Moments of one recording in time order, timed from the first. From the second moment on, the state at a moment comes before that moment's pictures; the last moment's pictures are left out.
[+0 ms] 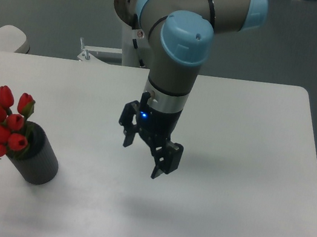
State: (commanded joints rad) arm 2.39 -1.84 -1.49 -1.08 1.20 1.01
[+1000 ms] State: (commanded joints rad) arm 2.35 -1.80 -1.72 -0.98 0.89 0.94
